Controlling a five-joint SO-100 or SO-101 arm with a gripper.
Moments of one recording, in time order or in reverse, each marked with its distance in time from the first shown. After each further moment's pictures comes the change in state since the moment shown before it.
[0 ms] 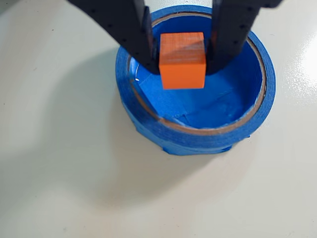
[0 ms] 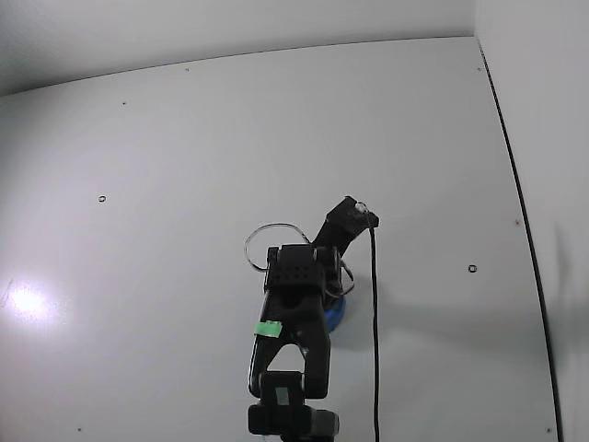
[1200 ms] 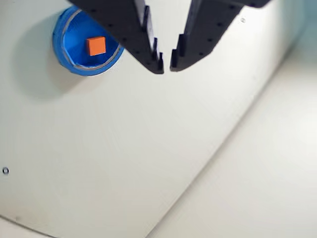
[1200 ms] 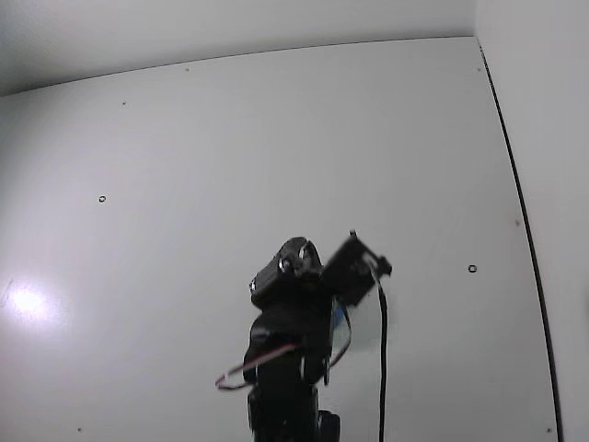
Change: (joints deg) arm 1.3 68.6 13.1 -0.4 13.4
